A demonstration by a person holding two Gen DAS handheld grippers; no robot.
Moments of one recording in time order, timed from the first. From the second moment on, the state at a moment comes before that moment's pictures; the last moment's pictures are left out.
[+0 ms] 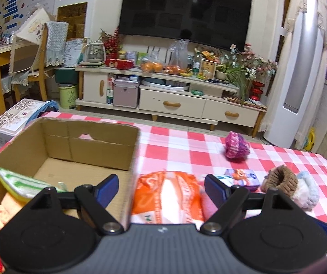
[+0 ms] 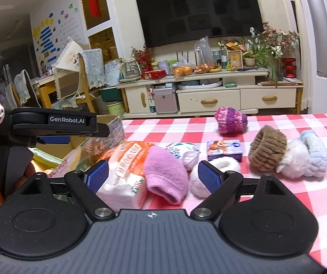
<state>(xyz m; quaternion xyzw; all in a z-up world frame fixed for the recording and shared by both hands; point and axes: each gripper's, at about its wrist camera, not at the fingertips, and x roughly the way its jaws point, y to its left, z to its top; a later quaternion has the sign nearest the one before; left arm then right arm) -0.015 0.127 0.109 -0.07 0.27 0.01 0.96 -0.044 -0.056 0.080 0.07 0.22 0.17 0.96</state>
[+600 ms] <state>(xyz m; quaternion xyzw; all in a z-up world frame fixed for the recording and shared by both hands) -0.007 0.063 0.085 0.00 0.28 -0.06 0.96 -0.027 -0.117 0.072 0.10 0.19 0.02 0.98</state>
